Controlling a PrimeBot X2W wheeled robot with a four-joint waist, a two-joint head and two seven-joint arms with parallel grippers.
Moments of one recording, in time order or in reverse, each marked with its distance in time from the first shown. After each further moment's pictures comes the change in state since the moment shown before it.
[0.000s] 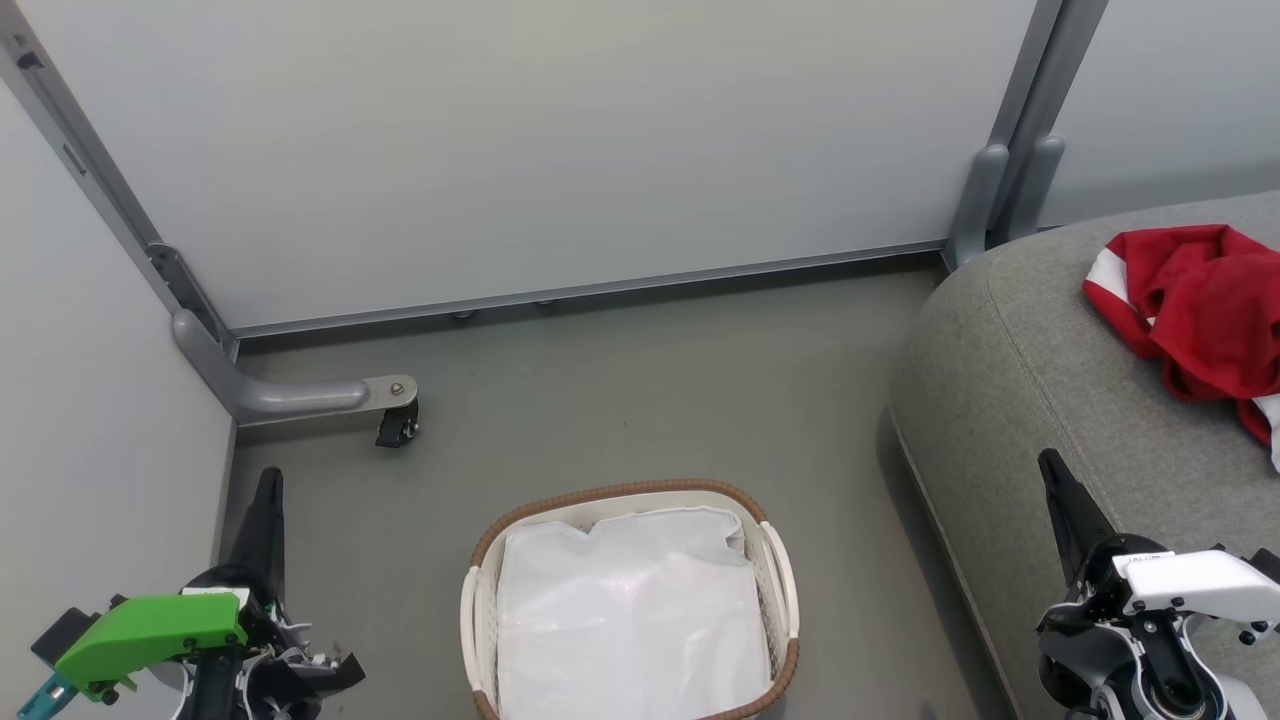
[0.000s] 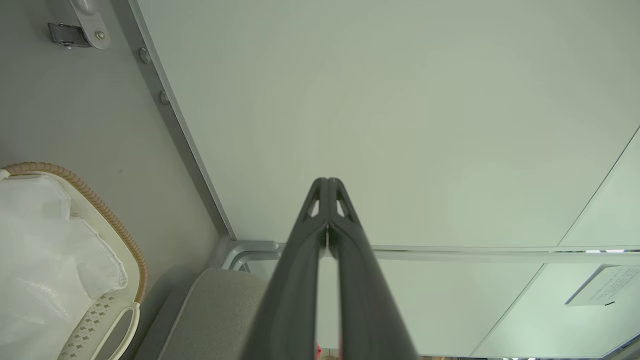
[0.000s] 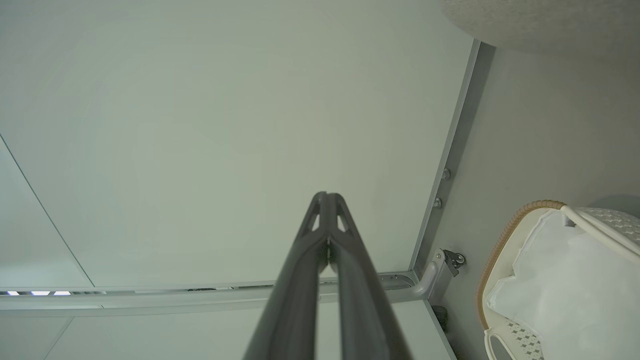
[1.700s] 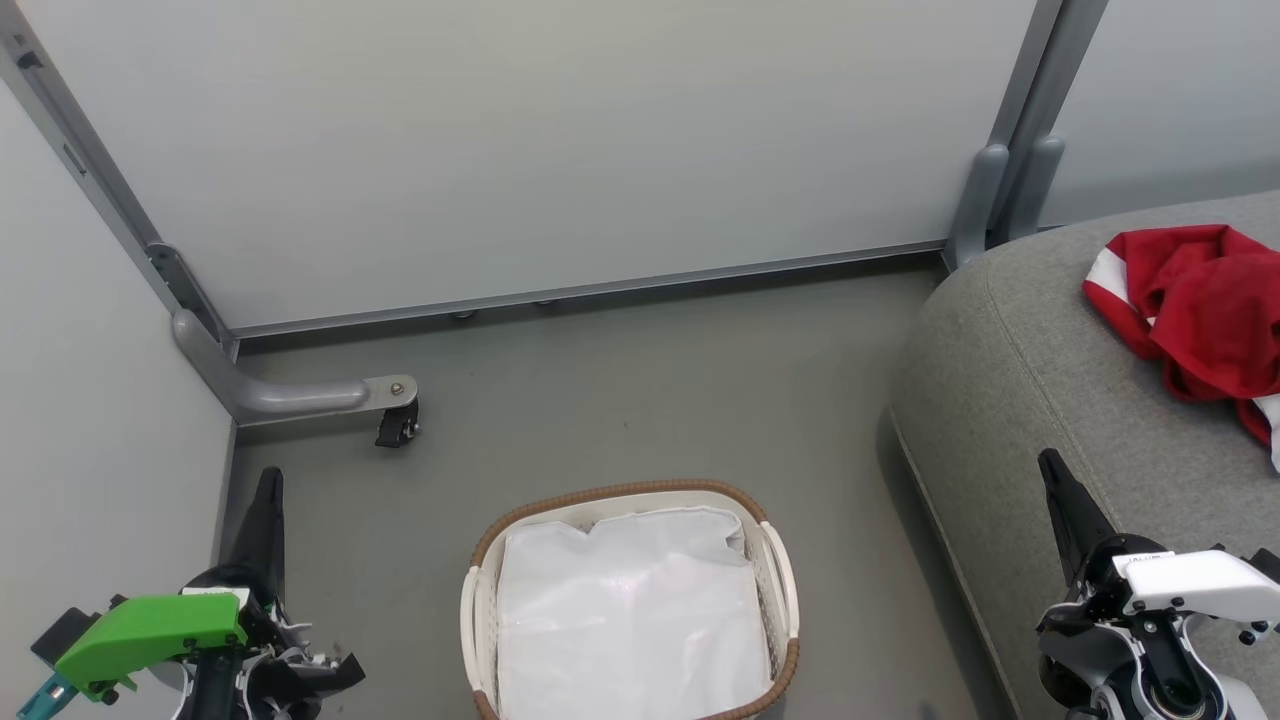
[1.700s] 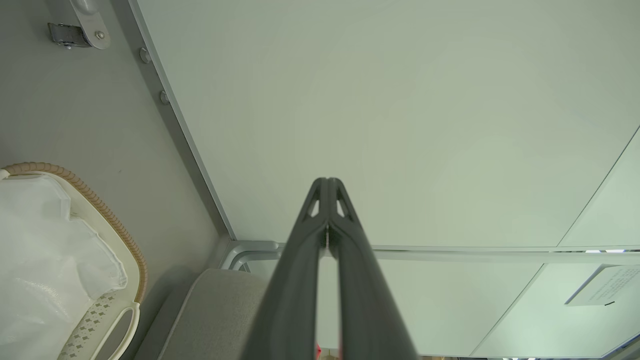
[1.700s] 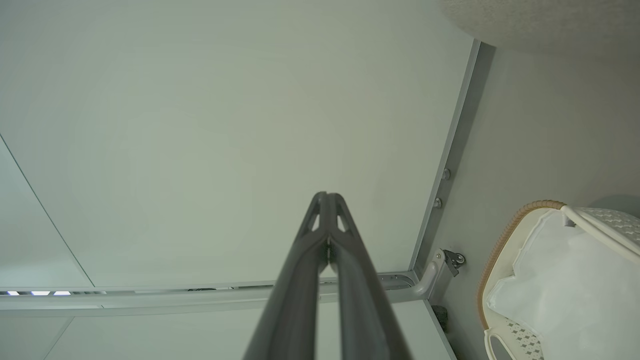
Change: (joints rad) left arm 0.000 0.000 0.000 0.000 0.000 0.000 0.000; right arm 0.000 0.000 0.000 0.000 0.000 0.000 0.000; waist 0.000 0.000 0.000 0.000
